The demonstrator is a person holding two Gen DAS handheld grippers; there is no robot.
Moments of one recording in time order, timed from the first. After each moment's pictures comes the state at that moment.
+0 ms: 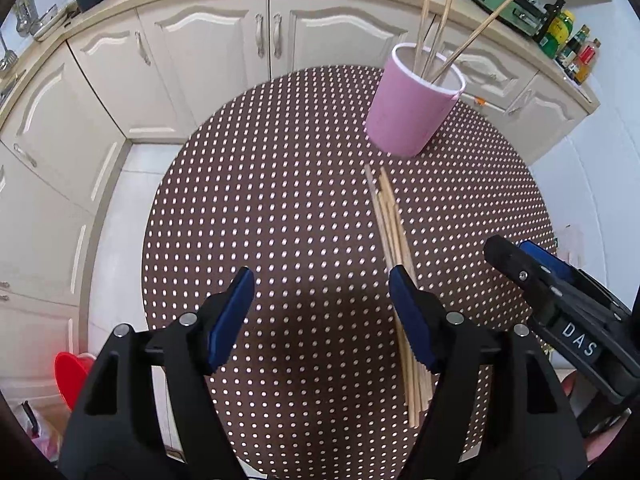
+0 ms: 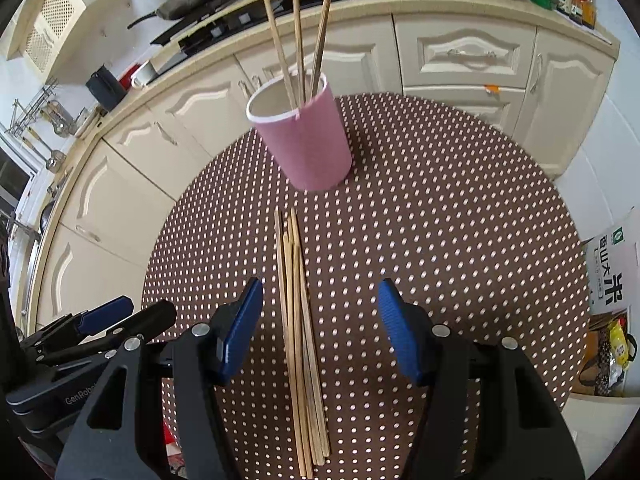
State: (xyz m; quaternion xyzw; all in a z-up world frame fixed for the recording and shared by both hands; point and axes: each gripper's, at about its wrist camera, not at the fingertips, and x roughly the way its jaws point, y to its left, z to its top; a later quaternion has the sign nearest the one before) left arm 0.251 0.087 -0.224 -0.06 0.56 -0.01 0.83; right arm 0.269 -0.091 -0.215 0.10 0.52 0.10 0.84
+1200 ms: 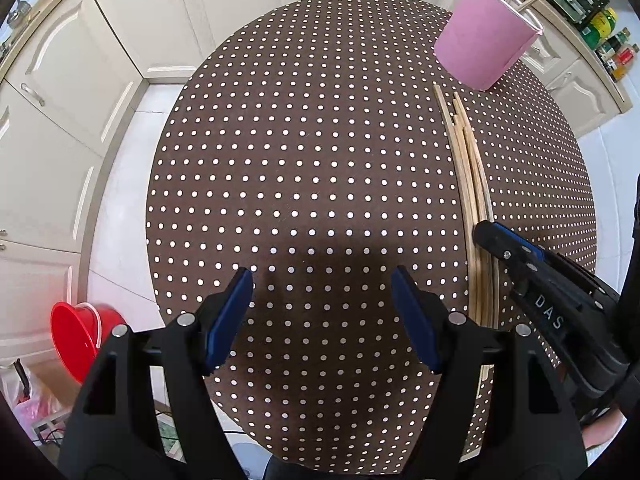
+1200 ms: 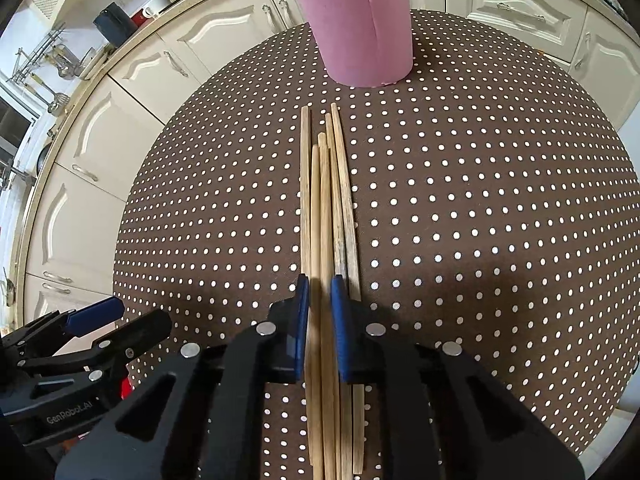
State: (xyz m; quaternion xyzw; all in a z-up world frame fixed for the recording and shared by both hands) left arm 0.224 0.134 -0.287 -0.08 0.62 0.03 0.78; right arm 0.269 -0.040 -0.284 0.06 0.58 0.15 0.80
